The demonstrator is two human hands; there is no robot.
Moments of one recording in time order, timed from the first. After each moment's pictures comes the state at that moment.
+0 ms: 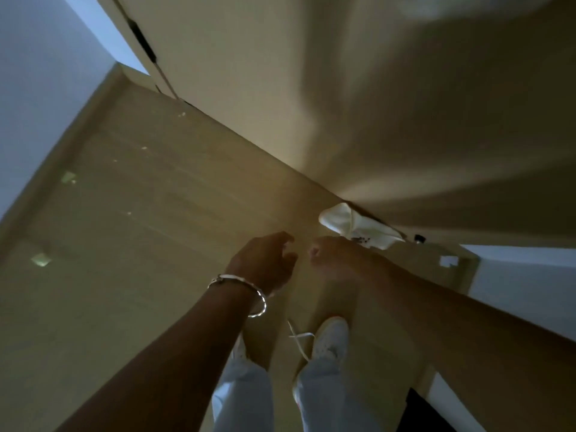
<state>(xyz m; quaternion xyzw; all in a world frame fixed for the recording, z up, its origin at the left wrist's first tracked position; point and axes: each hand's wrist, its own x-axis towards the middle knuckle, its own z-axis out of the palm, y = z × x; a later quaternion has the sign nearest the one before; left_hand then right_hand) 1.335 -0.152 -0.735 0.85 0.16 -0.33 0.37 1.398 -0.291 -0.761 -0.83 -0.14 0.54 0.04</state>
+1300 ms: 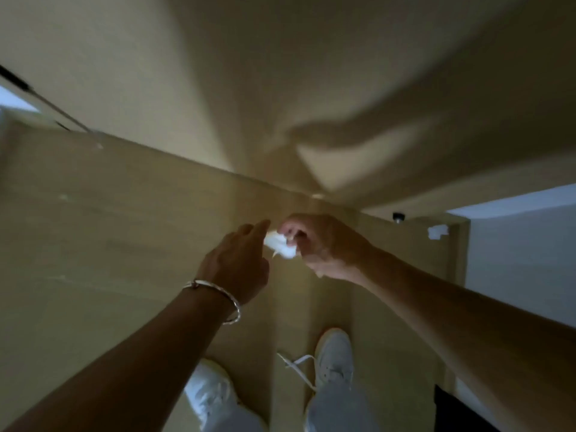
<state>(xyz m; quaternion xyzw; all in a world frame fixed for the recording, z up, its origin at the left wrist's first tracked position) 1.385 -0.198 -0.800 0.93 -0.01 -0.28 0.23 1.425 -0.357 -0.796 -0.87 -0.10 0.37 0.32</state>
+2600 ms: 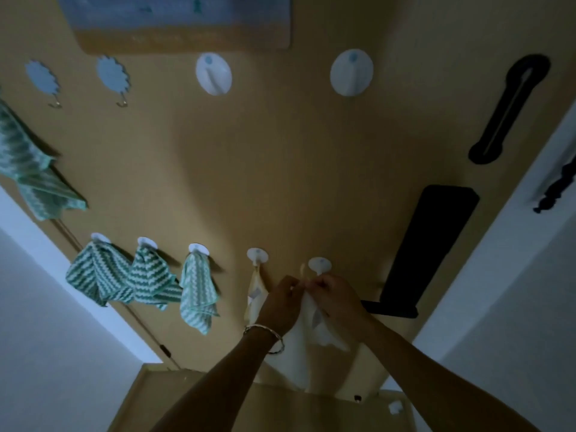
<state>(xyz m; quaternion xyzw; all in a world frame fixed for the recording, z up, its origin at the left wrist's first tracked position) 1.418 -0.285 -0.186 0.88 -0.03 -0.08 0.46 1.418 -0.416 -0.182 -0.82 0.05 0.09 0.56</state>
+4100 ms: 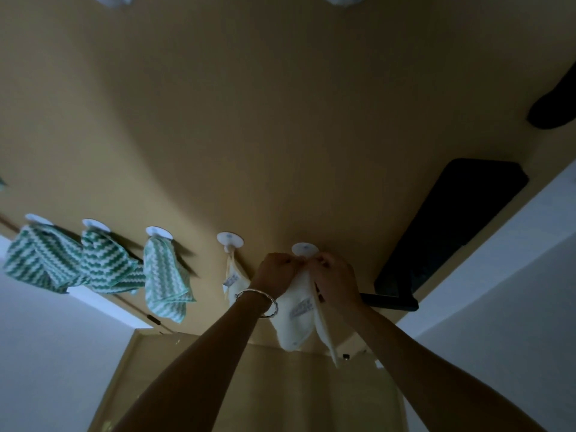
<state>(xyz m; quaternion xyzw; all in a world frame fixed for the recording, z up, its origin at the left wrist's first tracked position) 1.498 -0.316 -0.219 0.86 0.04 -0.16 0.48 1.472 -0.442 -0.227 -0.81 0.12 0.05 0.57</state>
